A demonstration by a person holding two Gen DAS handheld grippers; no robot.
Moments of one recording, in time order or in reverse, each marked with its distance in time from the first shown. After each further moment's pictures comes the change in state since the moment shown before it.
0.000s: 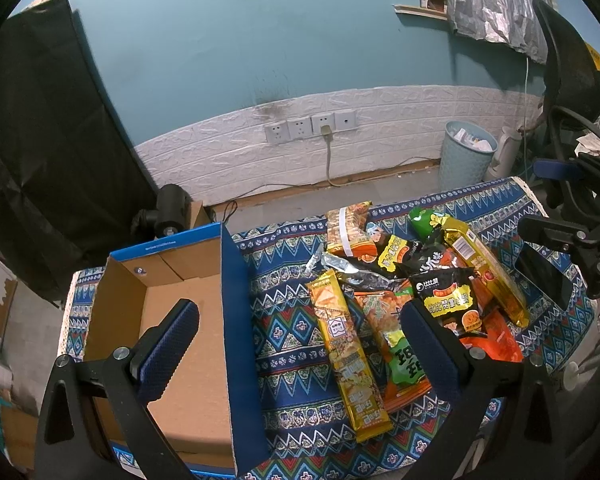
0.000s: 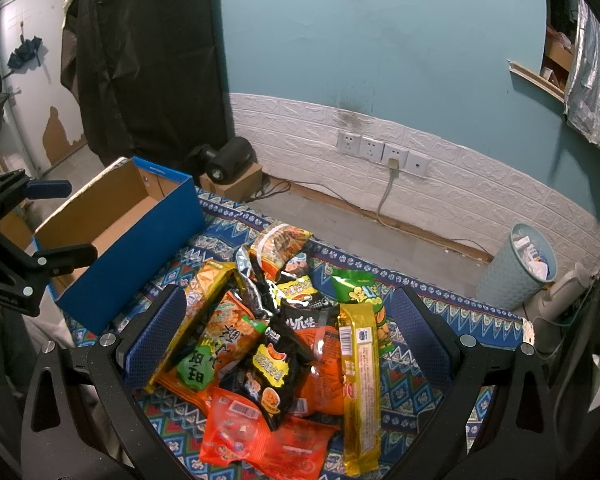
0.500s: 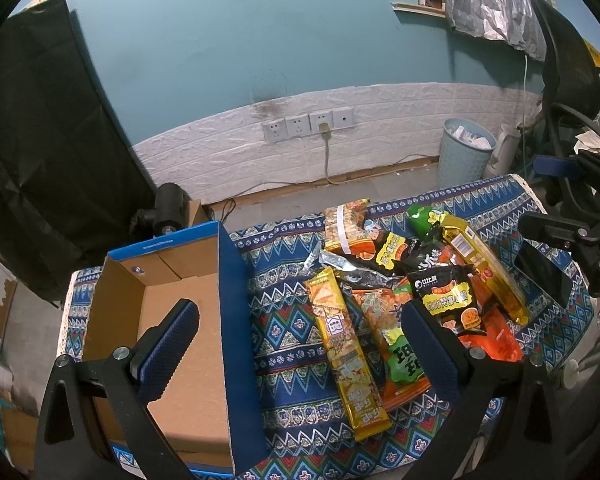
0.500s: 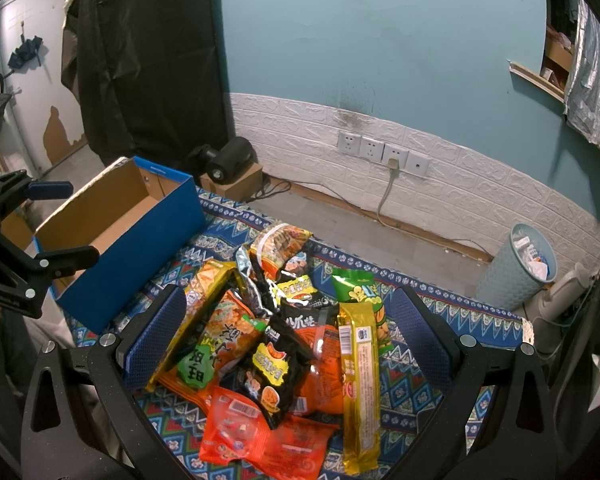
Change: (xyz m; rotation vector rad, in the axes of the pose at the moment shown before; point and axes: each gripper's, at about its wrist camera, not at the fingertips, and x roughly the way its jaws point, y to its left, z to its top) left arm 0.000 -0.003 -0.004 0.004 0.004 -0.003; right arm 0.000 -0.001 0.001 0.000 0.001 -0.001
